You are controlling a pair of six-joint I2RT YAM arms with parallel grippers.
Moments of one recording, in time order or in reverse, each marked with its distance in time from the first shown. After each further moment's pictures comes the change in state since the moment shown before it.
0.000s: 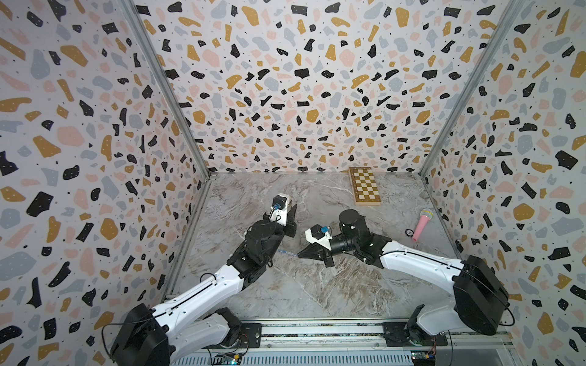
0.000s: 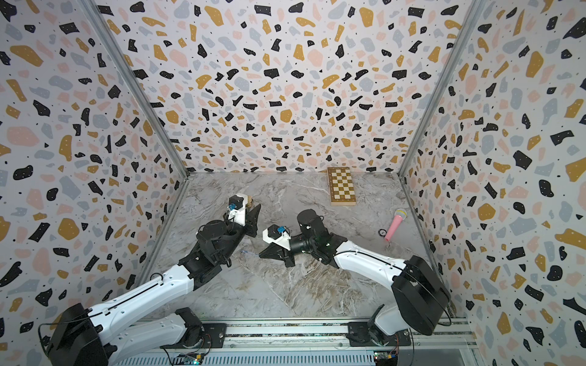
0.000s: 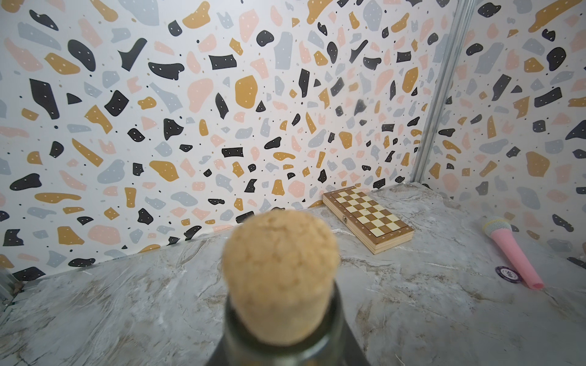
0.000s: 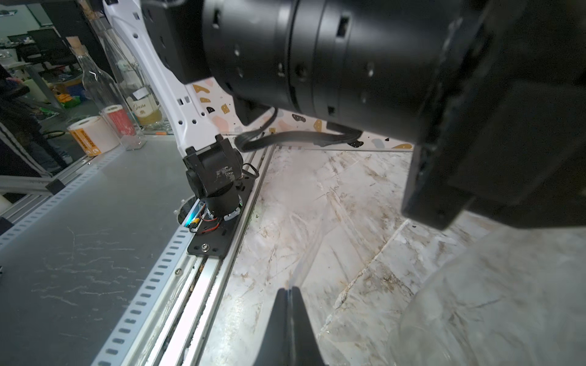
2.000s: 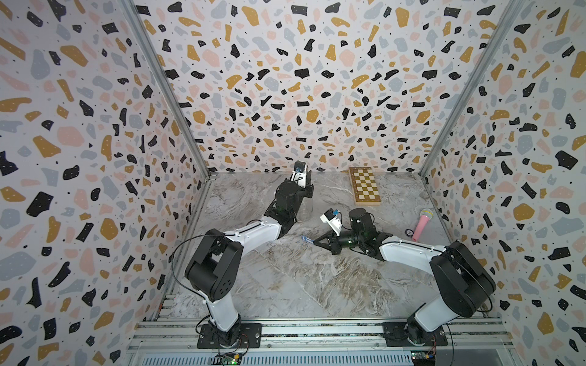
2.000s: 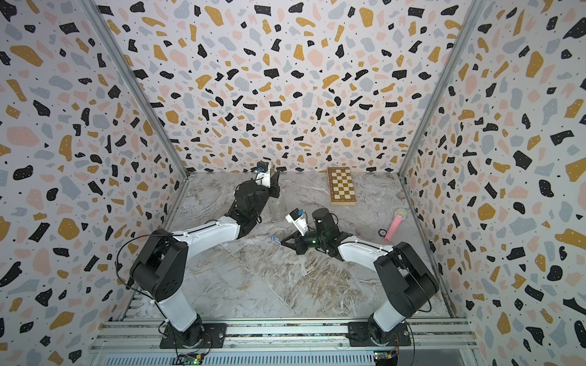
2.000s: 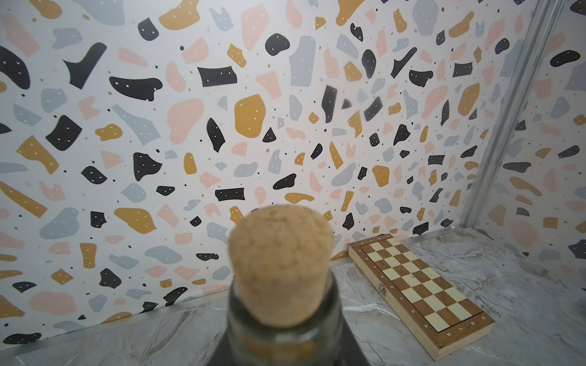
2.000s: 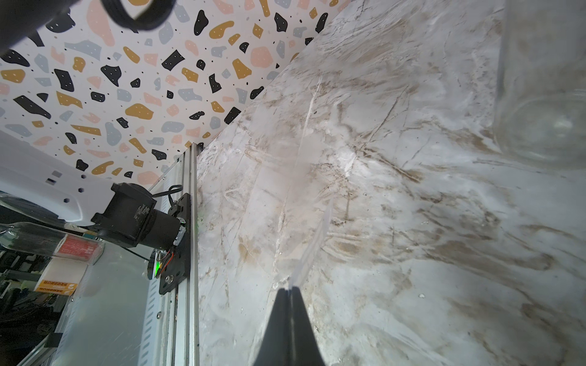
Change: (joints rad) left arm 0.125 0.686 0.492 0.278 0.076 0.032; right arm -0.206 0.163 -0.071 0.059 0.110 0.447
